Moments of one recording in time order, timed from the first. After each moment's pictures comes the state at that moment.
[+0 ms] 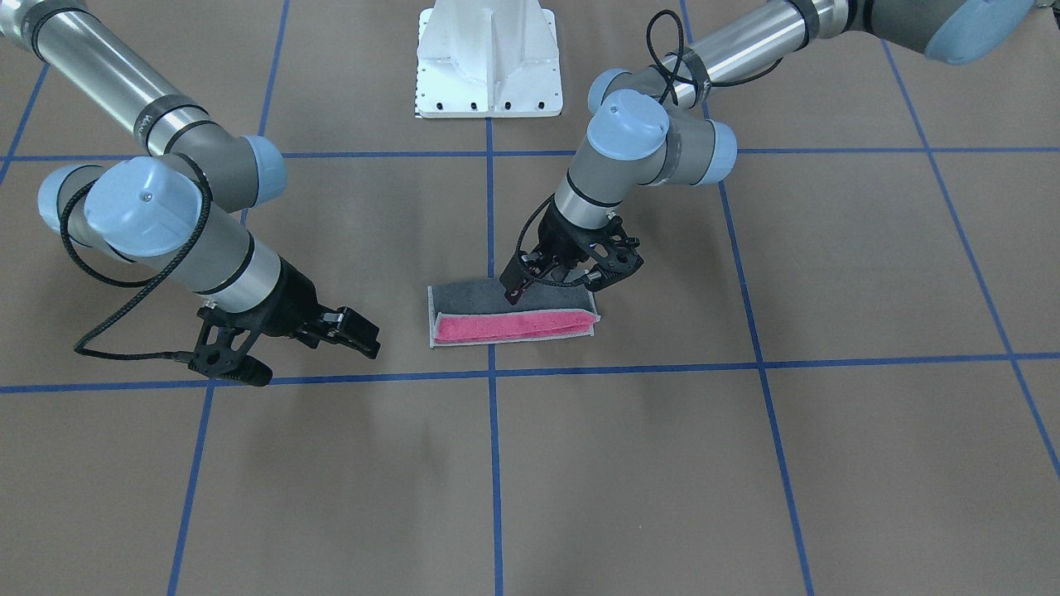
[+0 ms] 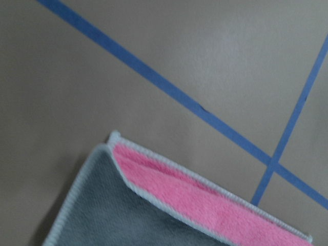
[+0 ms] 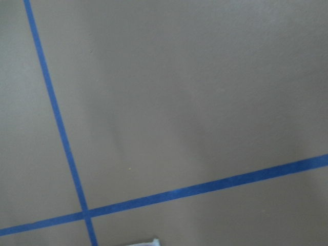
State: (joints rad) left arm -0.55 -2.25 -1.43 -2.15 -1.85 -1.87; right arm 0.86 -0.98 1.42 -1.05 2.24 1.42
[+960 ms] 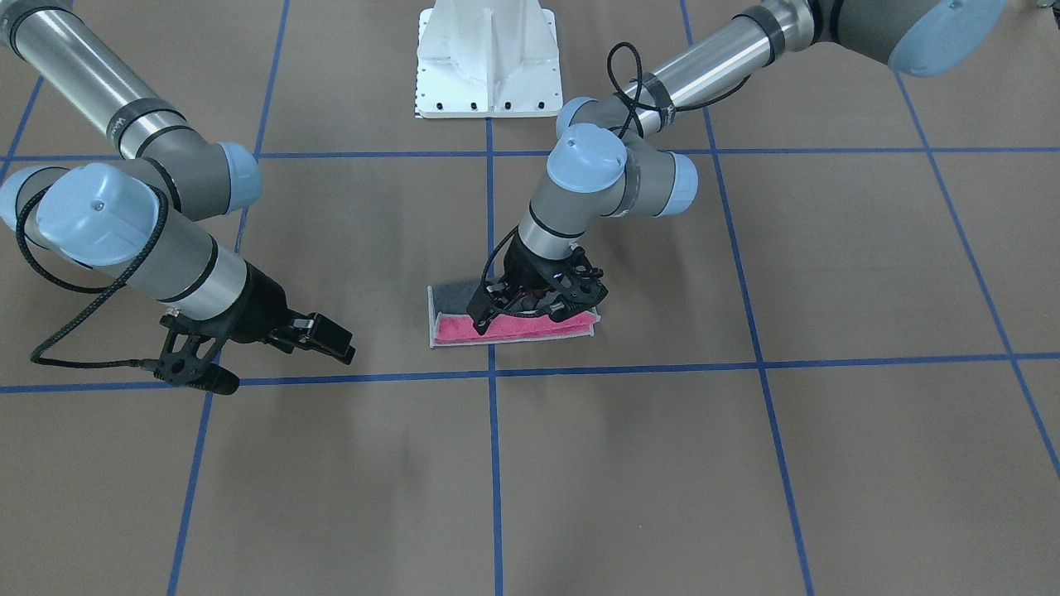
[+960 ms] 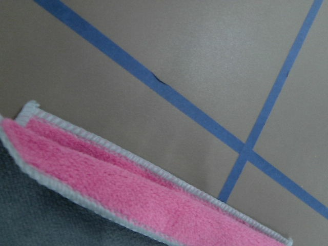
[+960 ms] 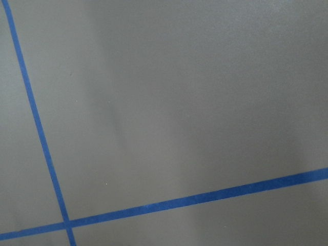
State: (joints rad) left arm -0.55 -2.39 -1.22 -2.24 -1.81 -1.87; right arm 0.89 -1.00 1.42 -1.04 2.27 1.40
